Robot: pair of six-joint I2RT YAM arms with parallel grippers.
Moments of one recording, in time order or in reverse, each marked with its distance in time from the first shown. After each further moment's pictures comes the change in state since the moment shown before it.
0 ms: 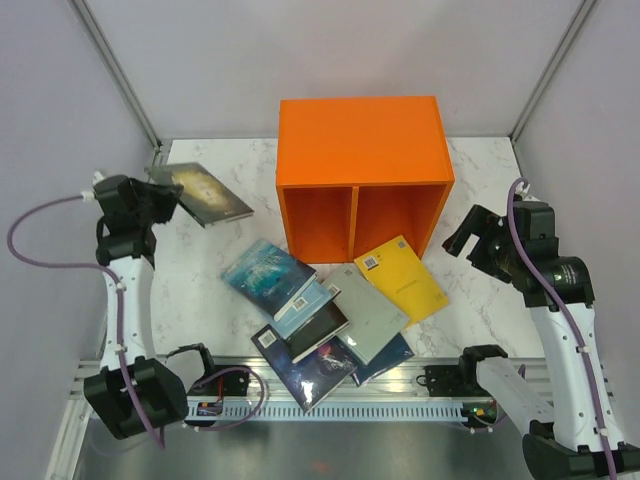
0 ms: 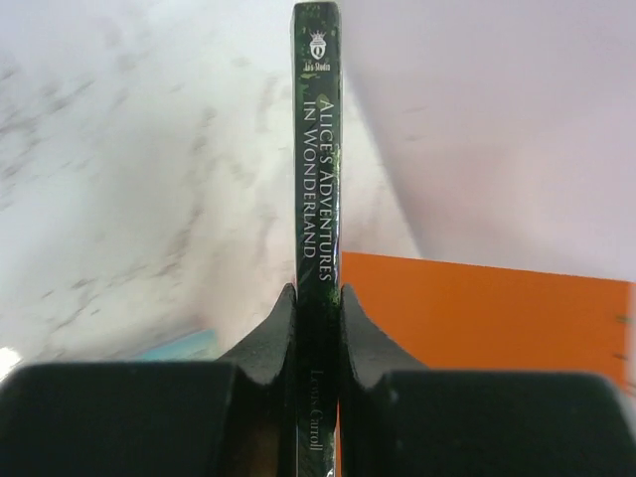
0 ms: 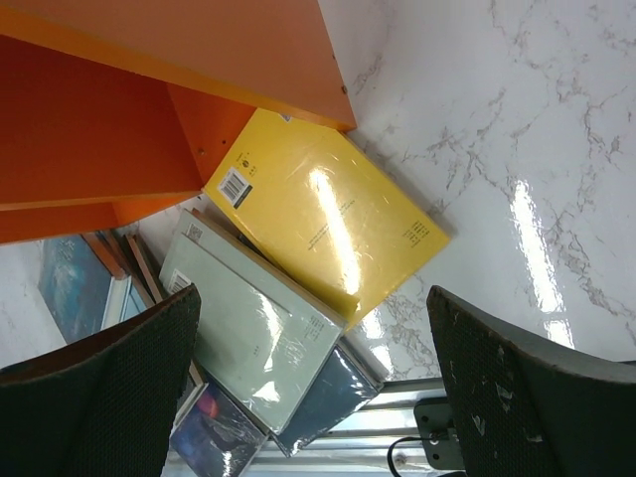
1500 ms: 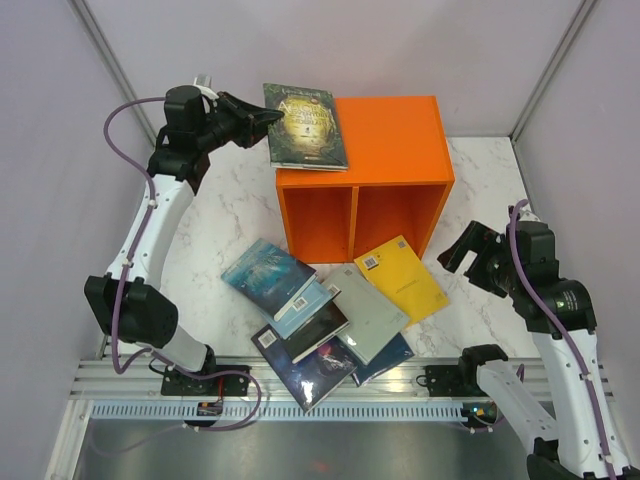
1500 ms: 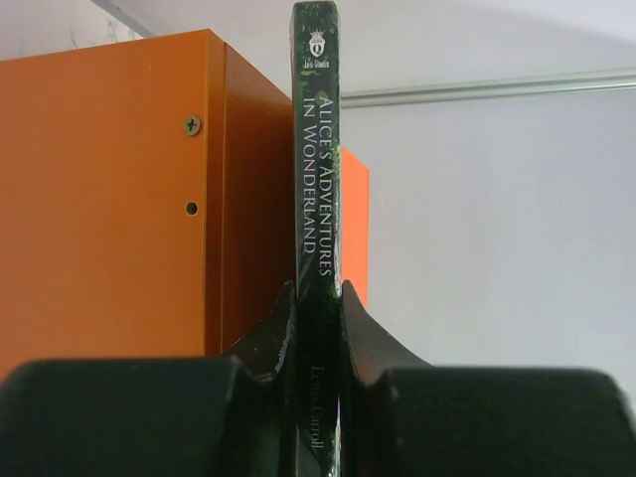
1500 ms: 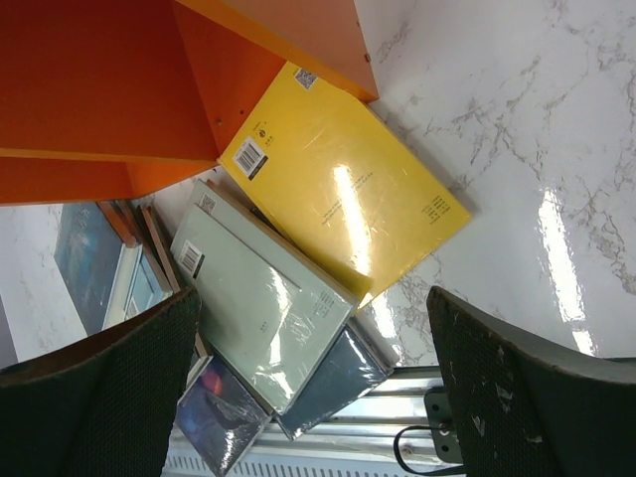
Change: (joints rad) left arm -0.466 0.535 0.759 0.065 0.352 -0.241; right arm 0.048 -0.125 -0.081 0.000 -0.025 0.043
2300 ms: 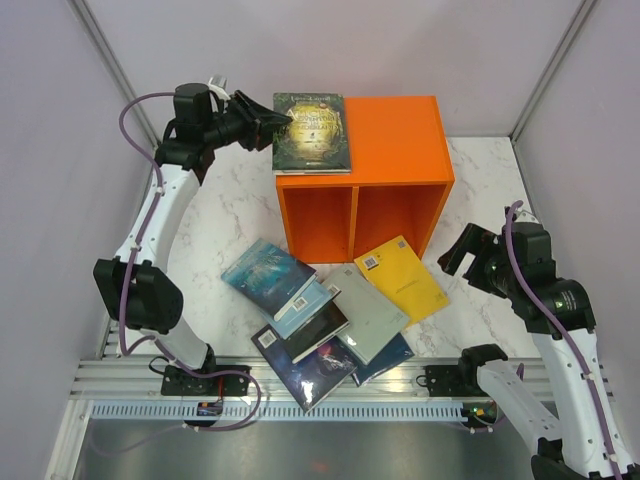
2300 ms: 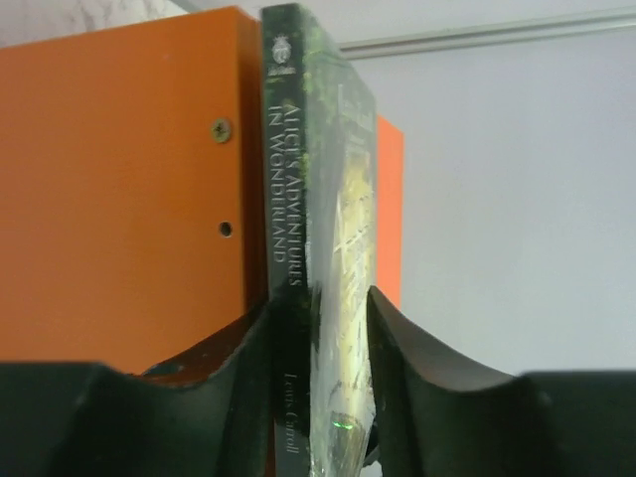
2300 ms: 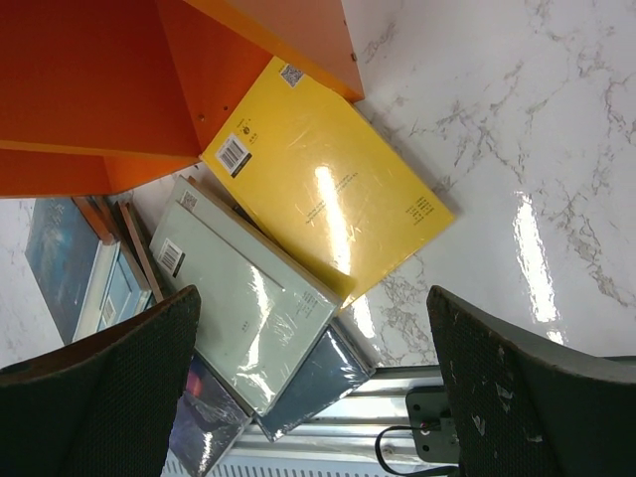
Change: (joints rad) left arm 0.006 0.091 0.061 -0.058 0.116 0.106; right arm 0.042 -0.002 -0.007 -0.006 0.048 -0.023
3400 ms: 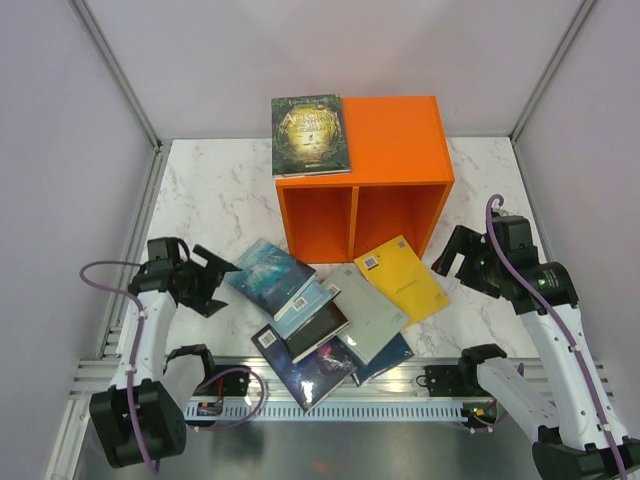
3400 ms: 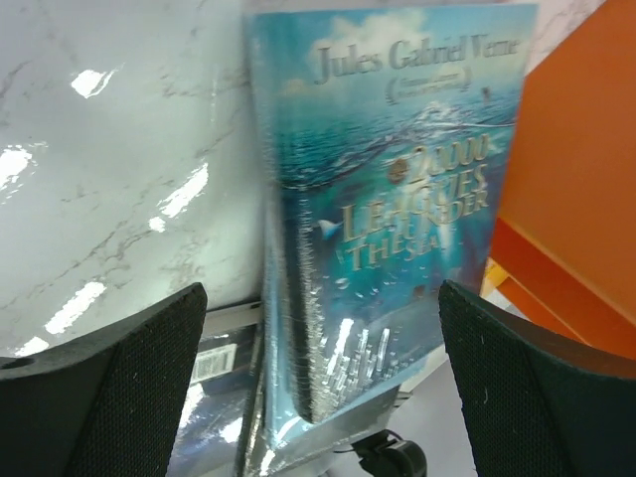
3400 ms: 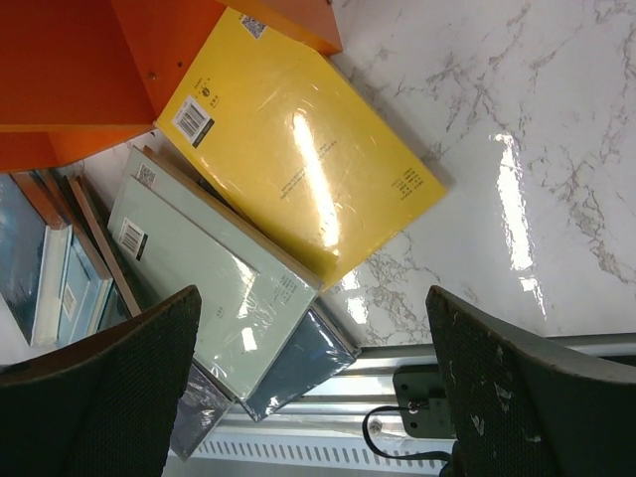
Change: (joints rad) left arm 0.362 -0.719 -1.078 -0.460 -0.253 0.222; right arm 0.006 0.086 -0.051 -0.002 -0.015 -0.010
